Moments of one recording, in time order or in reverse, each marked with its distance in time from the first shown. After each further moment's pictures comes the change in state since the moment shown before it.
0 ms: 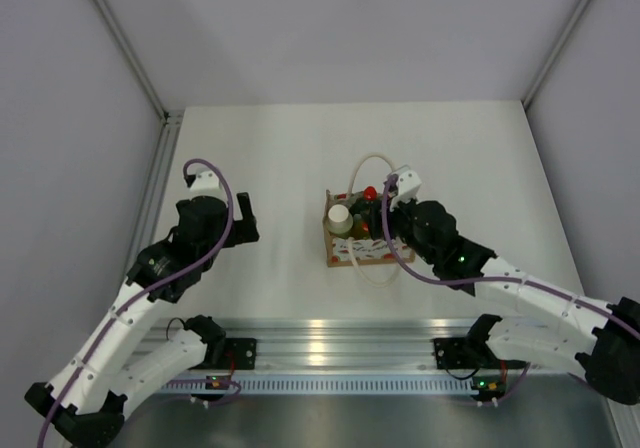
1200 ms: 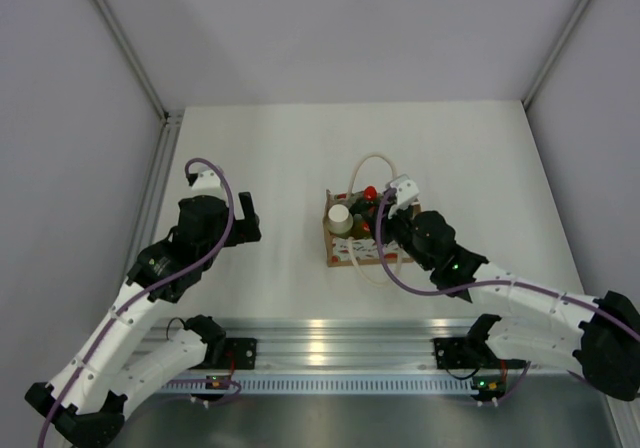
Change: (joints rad) left arm 0.000 -0.001 -0.003 0.024 0.033 0.012; right arm 0.006 0.030 -0.126 0.246 -0.004 -0.042
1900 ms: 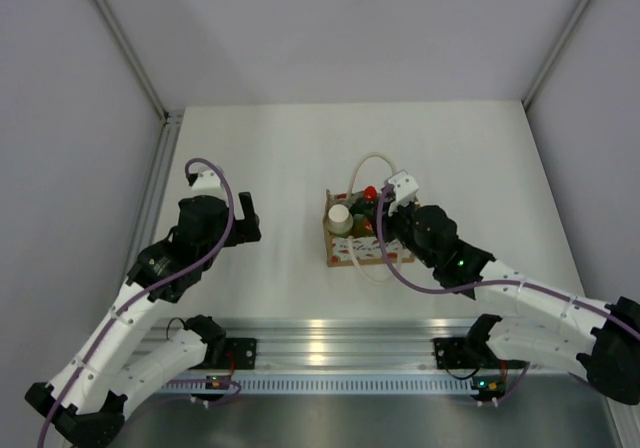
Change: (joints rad) left arm 0.000 0.000 0.000 0.000 0.000 0.000; right arm 0.007 -0.030 0.071 -0.143 0.008 -0.043
